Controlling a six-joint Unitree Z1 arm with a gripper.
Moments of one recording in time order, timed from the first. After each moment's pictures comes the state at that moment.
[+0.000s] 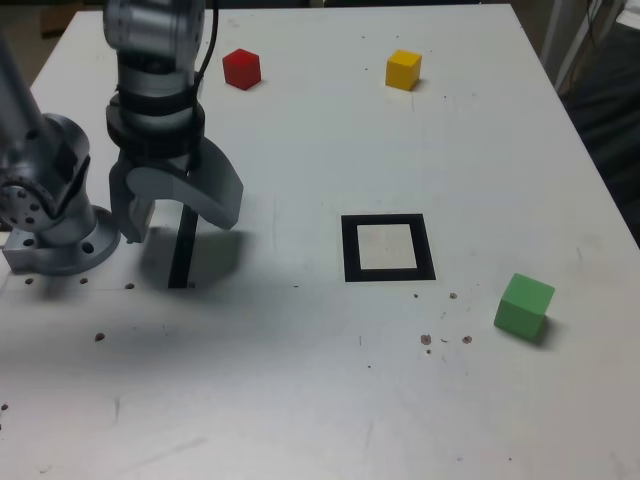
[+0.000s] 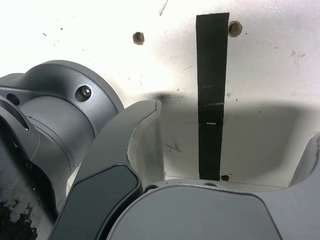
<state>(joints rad) -0.07 1.50 -0.69 0.97 0.03 -0.04</state>
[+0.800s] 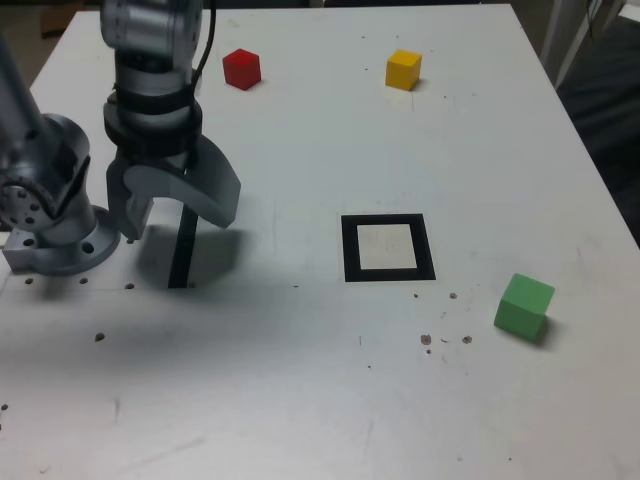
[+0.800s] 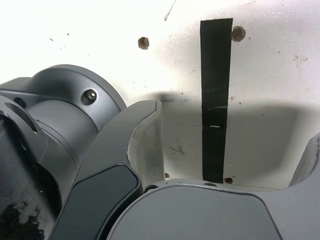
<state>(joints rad) -0.07 1.49 -0.69 0.99 0.04 -0.02</state>
